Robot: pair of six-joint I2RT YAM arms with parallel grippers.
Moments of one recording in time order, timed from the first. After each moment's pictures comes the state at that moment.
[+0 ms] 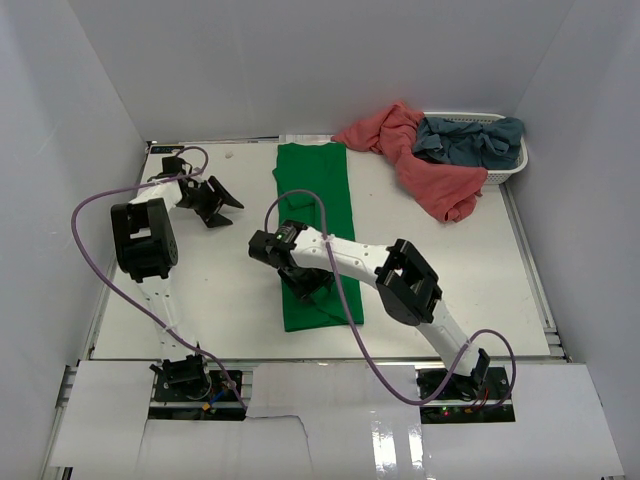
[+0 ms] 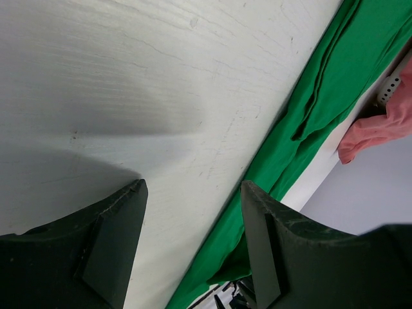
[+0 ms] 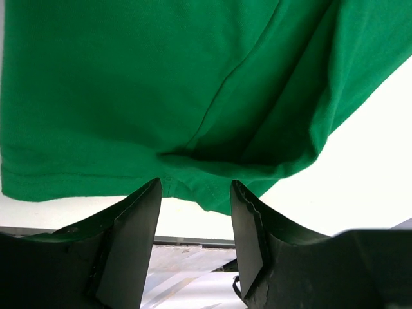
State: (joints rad) left arm 0.16 2.18 1.59 -0.57 0.64 -0.55; right arm 1.13 2.24 1.95 -1.33 0.24 0.45
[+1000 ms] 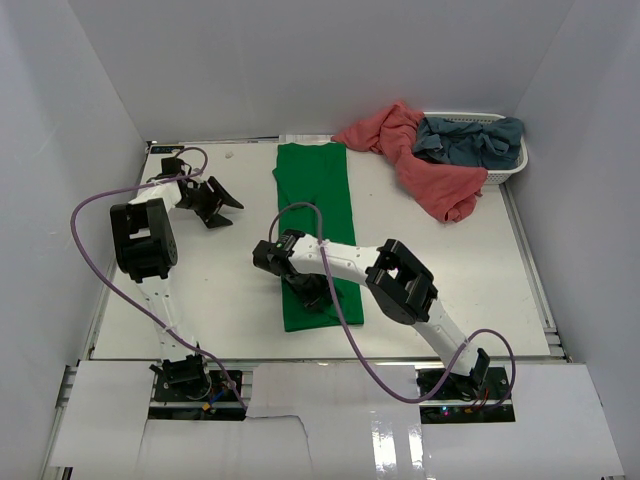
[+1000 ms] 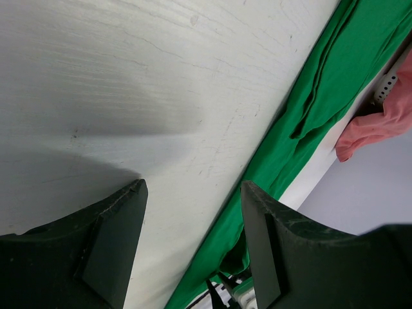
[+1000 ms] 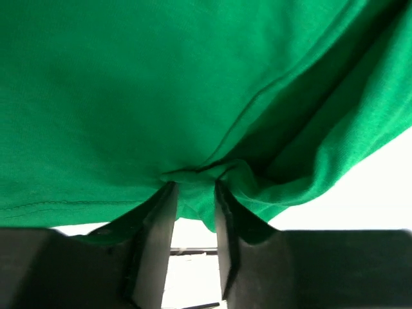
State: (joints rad) left arm 0.17 2.18 1.58 -0.56 0.65 -0.55; right arm 1.13 2.28 1.87 -1.28 0.18 0.43
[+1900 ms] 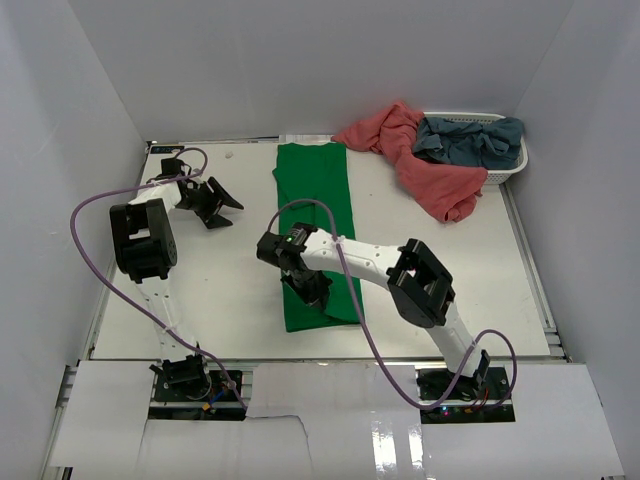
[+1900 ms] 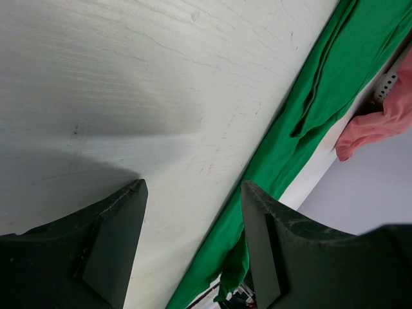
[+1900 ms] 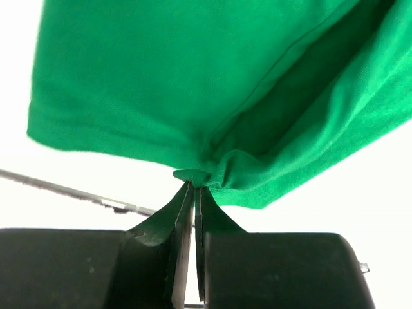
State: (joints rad) left arm 0.17 2.17 1.56 -0.56 0.65 -0.55; right arm 1.13 2.16 1.82 -1.26 0.07 0.37
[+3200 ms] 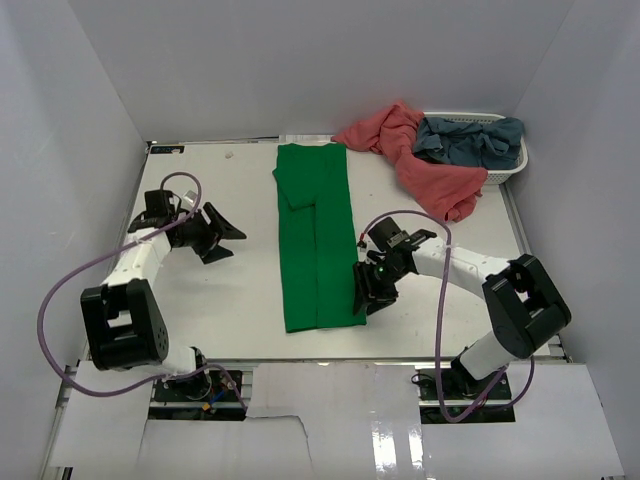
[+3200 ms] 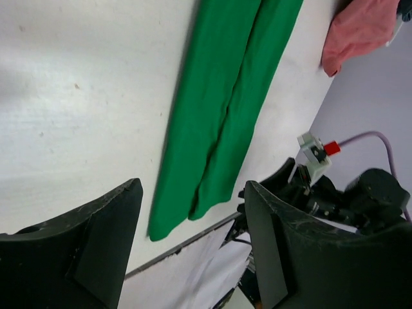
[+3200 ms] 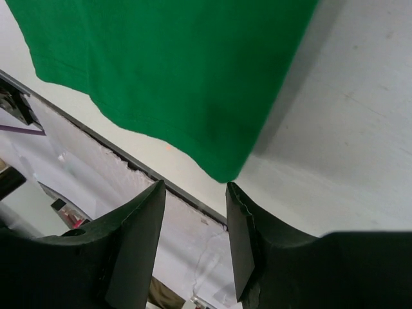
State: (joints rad) left arm 0.17 1.48 0.98 -0.55 0.71 -0.54; right arm 0.64 1.54 0.91 -0.69 -0.47 0.43
